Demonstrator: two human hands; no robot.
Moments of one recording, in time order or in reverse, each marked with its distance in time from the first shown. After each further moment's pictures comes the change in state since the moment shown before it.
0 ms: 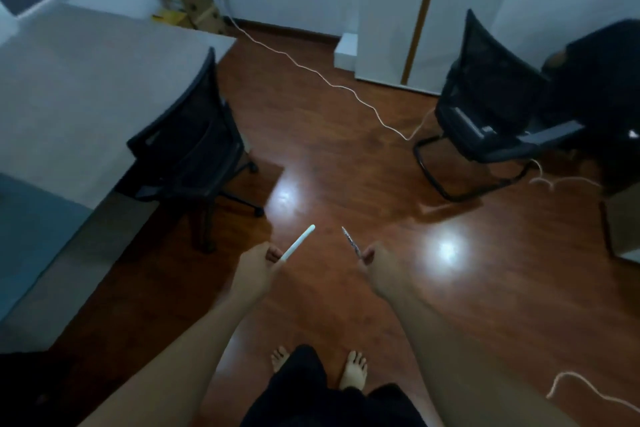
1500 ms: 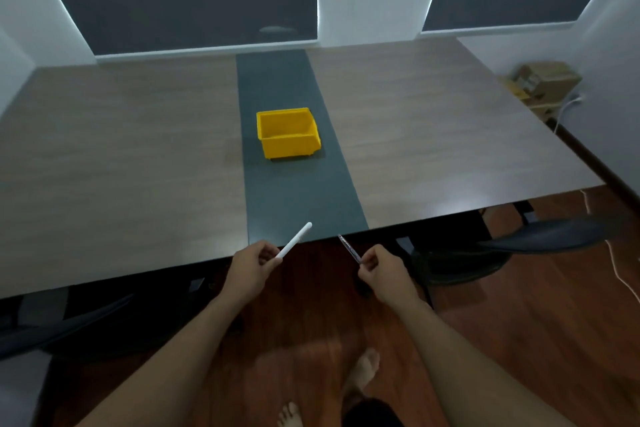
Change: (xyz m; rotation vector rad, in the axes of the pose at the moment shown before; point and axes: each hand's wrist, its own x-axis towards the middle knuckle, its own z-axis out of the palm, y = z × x) left_hand -0.081 -0.449 -0.381 -0.406 0.736 -0.623; right_hand -0.011 -0.597 0.394 -0.359 -0.500 -0.879
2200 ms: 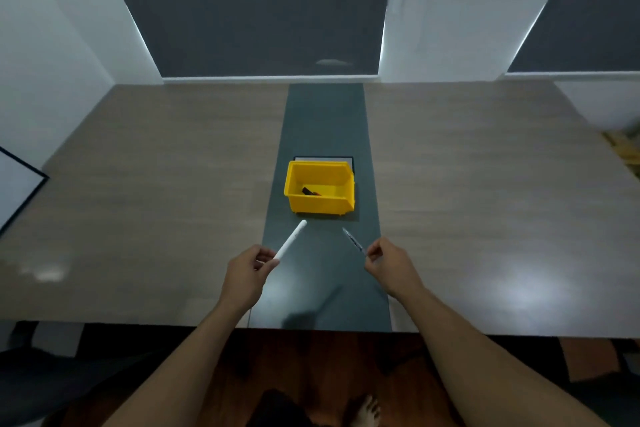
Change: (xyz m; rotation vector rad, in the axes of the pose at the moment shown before) left_hand 0.197 0.054 -0.026 -0.130 0.290 -0.134; right_hand 0.306 -0.079 -0.052 0.002 -0.095 -0.203
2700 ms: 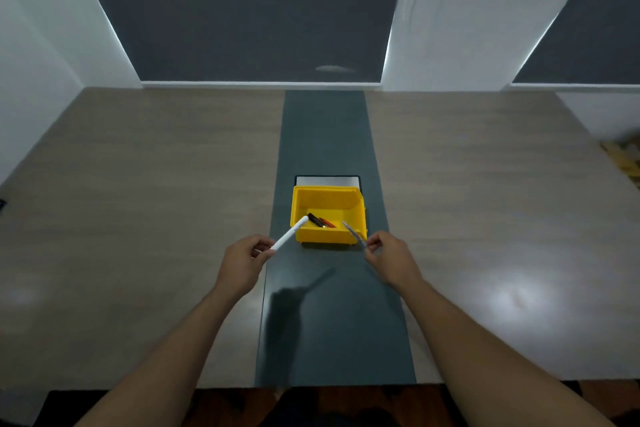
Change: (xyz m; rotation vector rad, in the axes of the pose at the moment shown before) left_hand 0.165 -0.005 -0.037 0.067 -0.088 0.081; right_hand 0.126 -0.070 0.018 -0.057 0.039 0.004
